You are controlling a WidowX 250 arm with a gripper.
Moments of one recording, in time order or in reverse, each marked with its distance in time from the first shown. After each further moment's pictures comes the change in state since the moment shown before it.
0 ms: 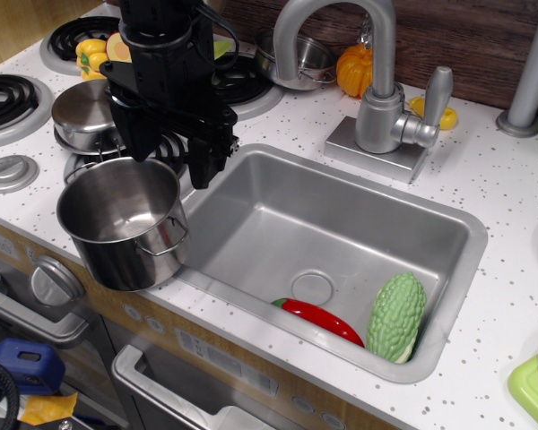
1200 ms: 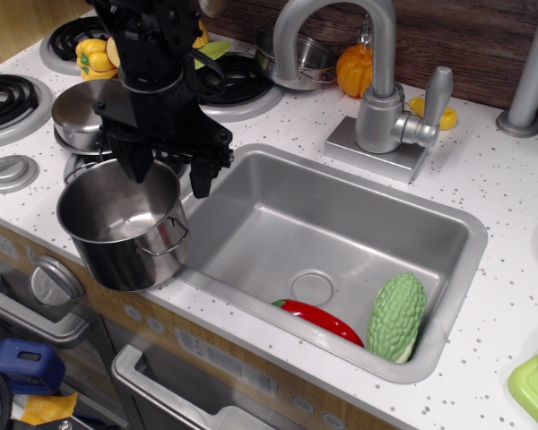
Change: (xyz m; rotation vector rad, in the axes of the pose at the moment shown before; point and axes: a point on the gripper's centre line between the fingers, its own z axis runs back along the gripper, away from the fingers) arm 0.010 0.020 -0.041 0.029 -0.074 0.242
